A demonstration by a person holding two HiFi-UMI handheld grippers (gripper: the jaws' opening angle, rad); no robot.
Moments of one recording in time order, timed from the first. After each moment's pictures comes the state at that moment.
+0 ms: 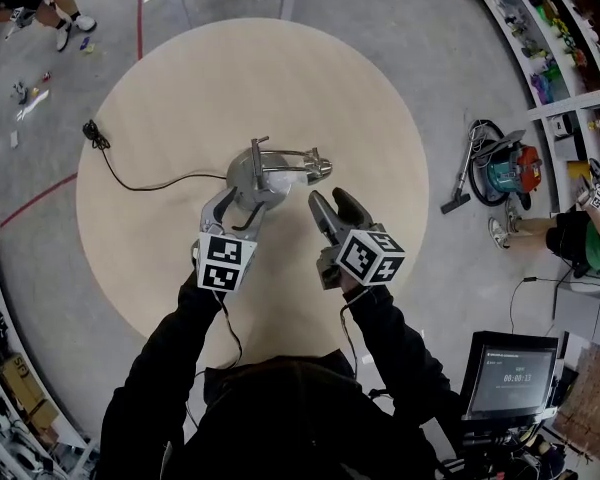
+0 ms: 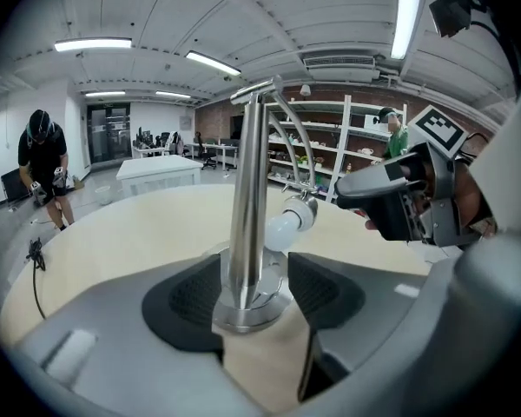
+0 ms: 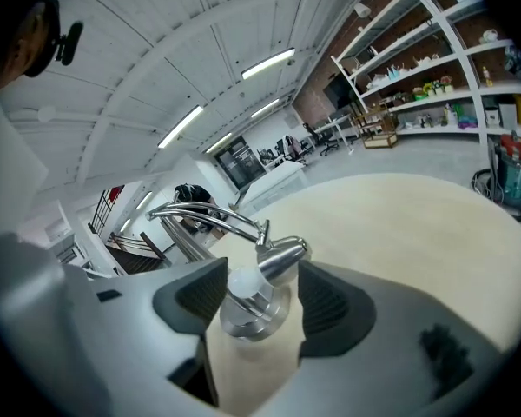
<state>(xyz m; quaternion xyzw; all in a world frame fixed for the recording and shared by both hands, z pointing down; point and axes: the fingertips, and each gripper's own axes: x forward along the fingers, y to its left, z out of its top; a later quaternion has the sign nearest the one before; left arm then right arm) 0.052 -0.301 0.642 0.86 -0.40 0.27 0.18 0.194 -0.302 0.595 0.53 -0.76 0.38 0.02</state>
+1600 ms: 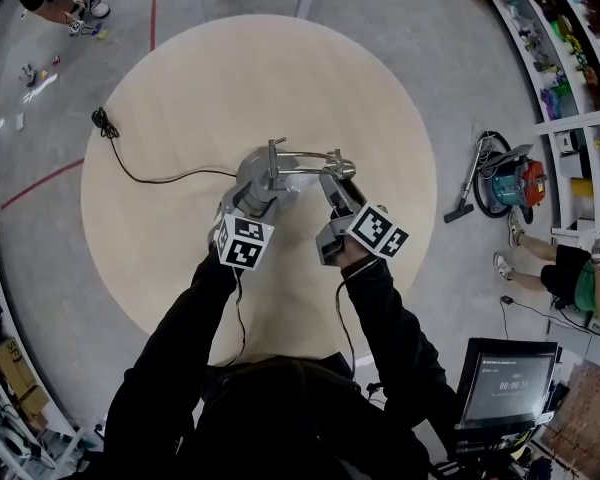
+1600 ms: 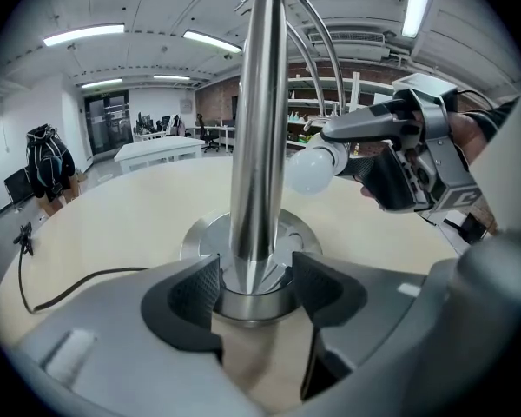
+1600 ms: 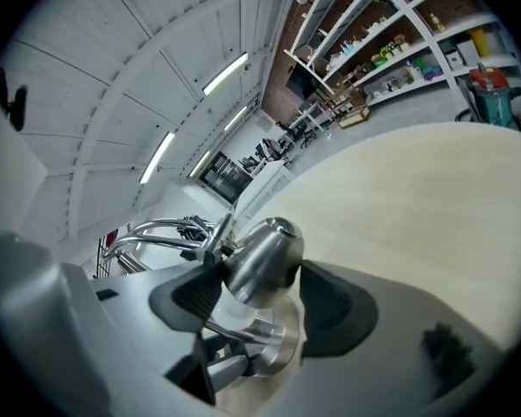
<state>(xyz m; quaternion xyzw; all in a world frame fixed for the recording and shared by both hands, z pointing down) 0.056 -0.308 0.710 0.83 -0.40 0.33 0.20 0.202 -0.347 0.626 0.53 -0.70 0.47 -0.09</state>
